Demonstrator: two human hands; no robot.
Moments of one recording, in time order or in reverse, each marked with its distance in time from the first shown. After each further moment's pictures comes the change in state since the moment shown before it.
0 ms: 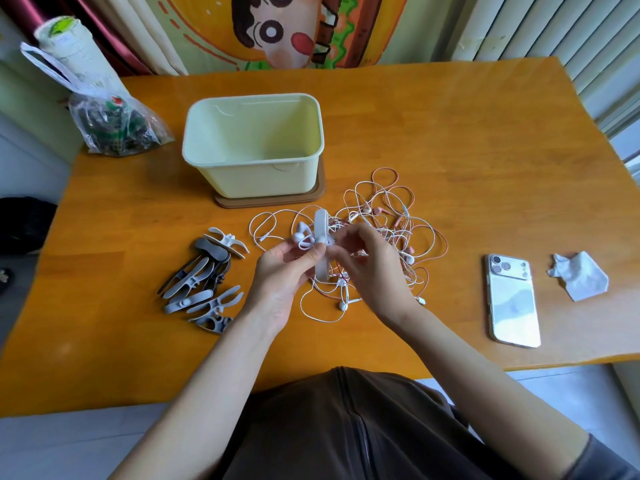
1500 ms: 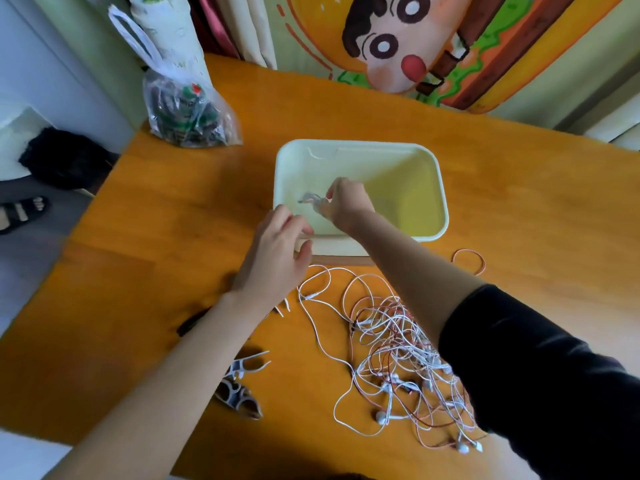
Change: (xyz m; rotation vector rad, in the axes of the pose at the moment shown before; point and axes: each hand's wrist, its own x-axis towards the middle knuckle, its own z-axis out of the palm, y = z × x) left_hand 0.141 0.068 -0.092 1.246 0.289 0.697; right_hand 0.280 0.006 0.148 -0.711 -0.406 0.118
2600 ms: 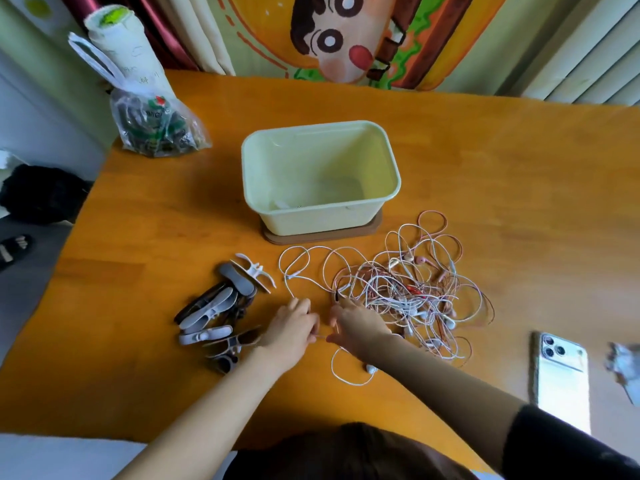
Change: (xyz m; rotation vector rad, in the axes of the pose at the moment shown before) left_hand -0.114 0.017 0.061 0.276 -0.734 0.052; right_hand -0.198 0.094 0.078 -0.271 -0.361 -0.101
